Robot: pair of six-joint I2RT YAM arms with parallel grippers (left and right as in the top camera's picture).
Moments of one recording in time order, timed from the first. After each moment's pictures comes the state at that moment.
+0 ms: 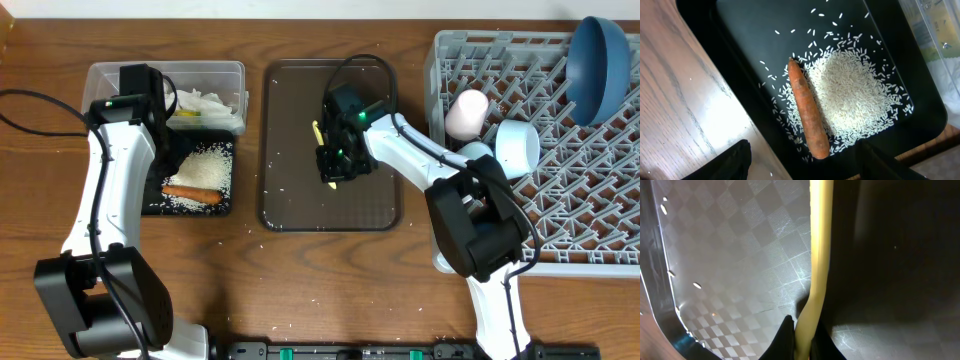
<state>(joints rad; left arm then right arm) 0.14 1.68 1.38 -1.11 -0.19 -0.90 0.56 2.23 1.64 -0.80 -0.36 0.36</state>
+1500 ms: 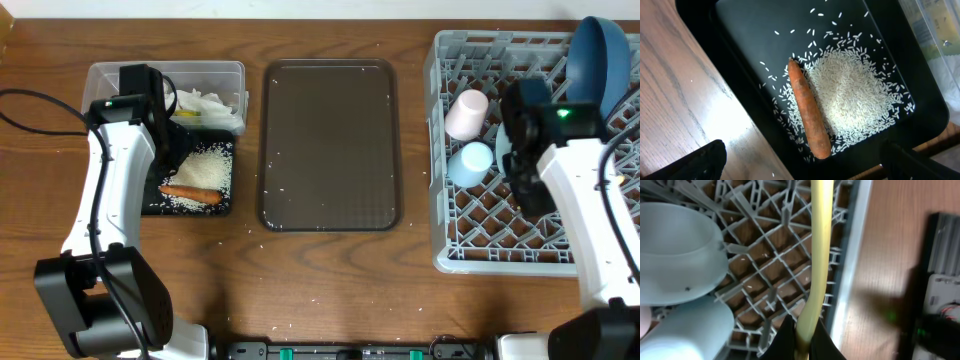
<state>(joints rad) 0.14 1.68 1.38 -1.11 -0.19 -0.88 0.08 1.56 1.37 -1.42 0.39 1.52</state>
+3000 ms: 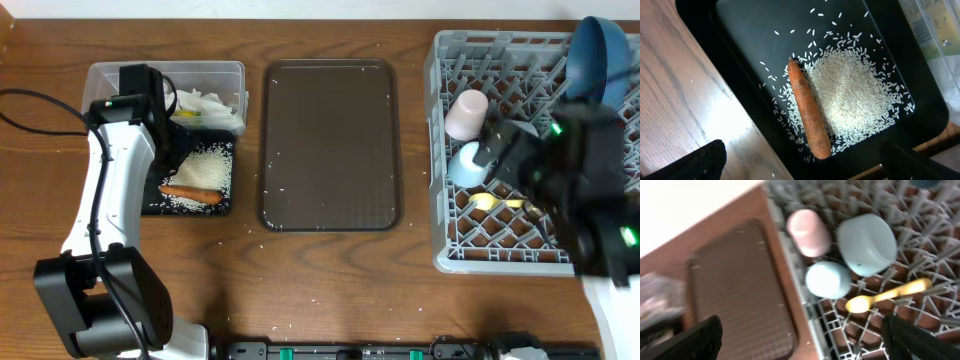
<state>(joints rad) 0.14 1.68 1.38 -1.11 -0.19 -0.88 0.14 1.06 1.33 -1.03 0.06 0.59</state>
